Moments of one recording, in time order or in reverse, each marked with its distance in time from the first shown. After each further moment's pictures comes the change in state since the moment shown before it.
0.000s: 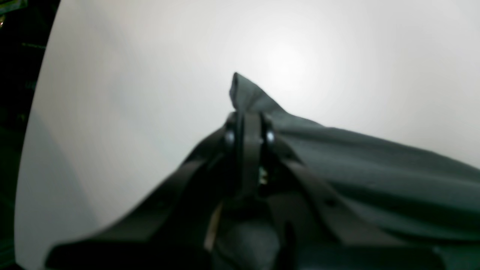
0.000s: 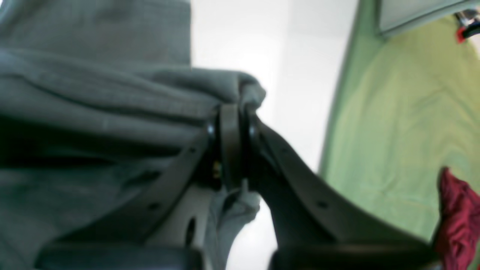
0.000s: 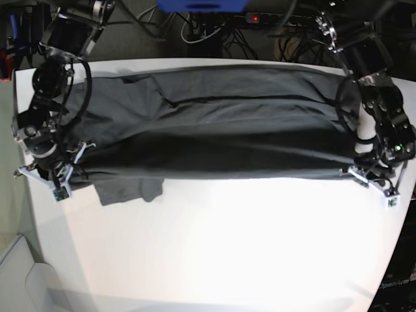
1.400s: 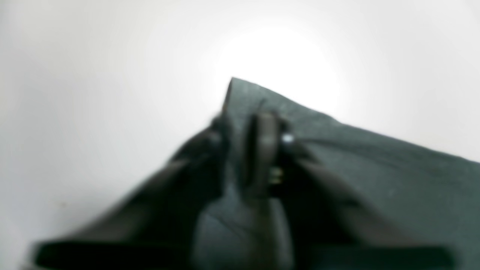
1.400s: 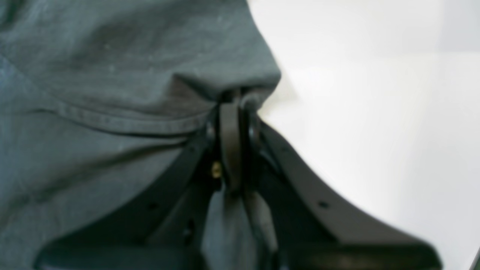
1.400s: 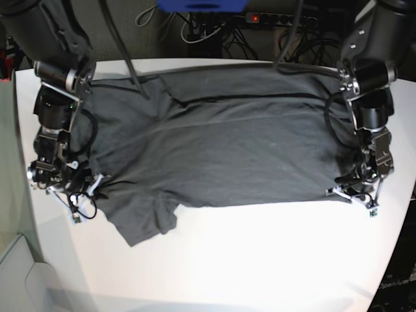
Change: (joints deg) left arm -20.0 -5.4 9.1 -57.3 0.7 1.6 -39.7; right arm 25.1 6.2 0.0 -56.3 -0.9 -0.7 12.8
